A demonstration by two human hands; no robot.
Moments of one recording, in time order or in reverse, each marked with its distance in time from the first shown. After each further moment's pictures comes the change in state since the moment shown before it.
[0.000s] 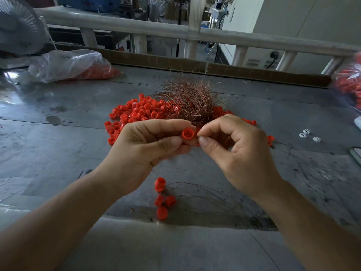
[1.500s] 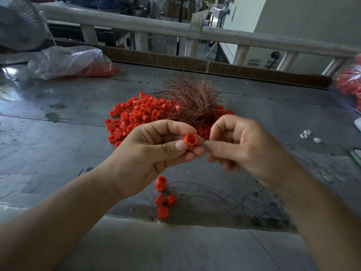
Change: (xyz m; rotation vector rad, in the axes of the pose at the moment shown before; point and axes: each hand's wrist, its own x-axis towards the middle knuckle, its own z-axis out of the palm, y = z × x) left_hand -0.002 0.001 0.003 -0.173 -0.093 -0.144; right_hand 0.010 0.002 -0.019 0.389 -0.337 0.393
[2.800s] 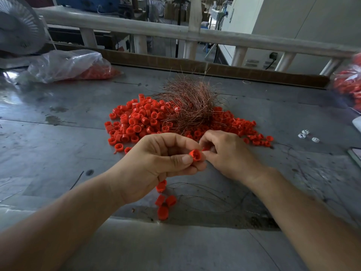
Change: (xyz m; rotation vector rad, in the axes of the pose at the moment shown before) left_hand 0.000 -0.008 -0.001 0.123 -0.016 -0.119; right_hand 0.029 0.052 0.002 -0.857 0.108 -0.048
